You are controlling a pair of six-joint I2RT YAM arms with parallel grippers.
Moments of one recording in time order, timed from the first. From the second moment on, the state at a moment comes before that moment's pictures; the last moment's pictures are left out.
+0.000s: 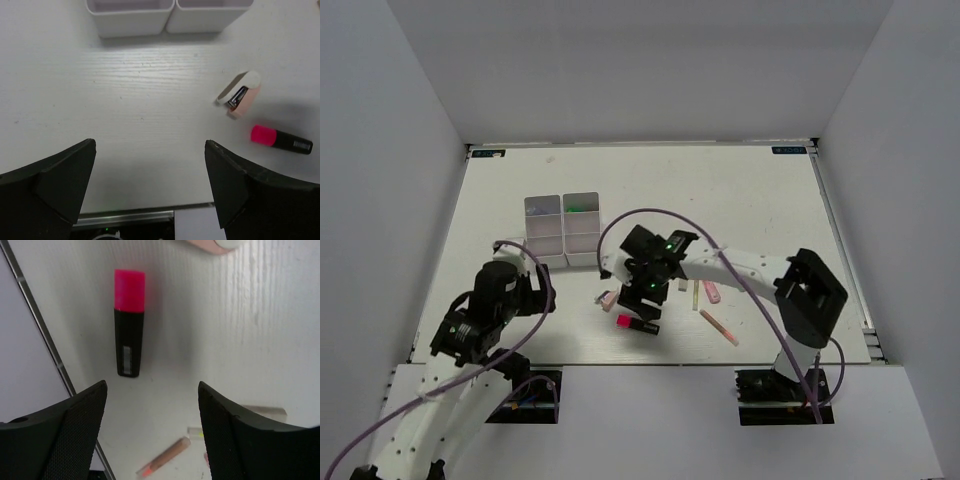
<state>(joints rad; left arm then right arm) -0.38 0.54 0.69 -0.90 -0.15 -0.32 0.98 1.70 1.26 -0.79 -0.30 -0.38</state>
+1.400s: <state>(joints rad) -0.38 0.14 0.51 -0.79 -0.38 -0.33 1.18 1.77 1.56 -0.78 -0.09 -0.45</state>
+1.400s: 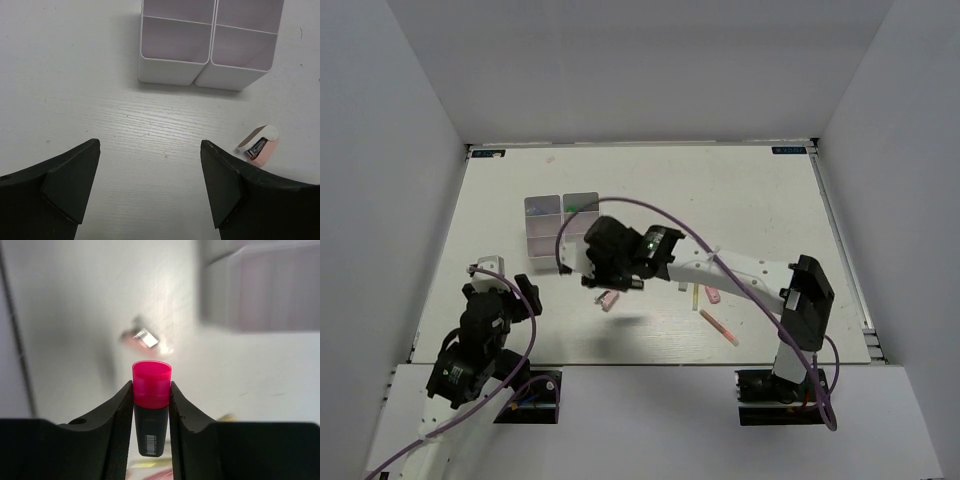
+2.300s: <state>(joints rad) -0.38 0.15 0.50 -0.79 -0.37 -0.31 0.77 2.24 2.03 -0.01 -0.72 -0.29</state>
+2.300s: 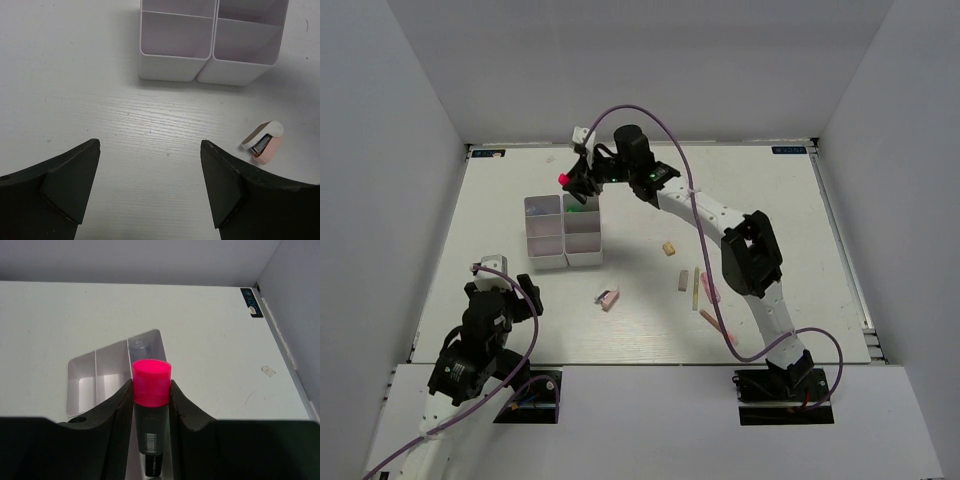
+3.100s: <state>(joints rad) -0.38 0.16 0.50 -0.79 -0.37 -0.30 0.69 2.30 2.00 0.17 -0.88 -0.14</state>
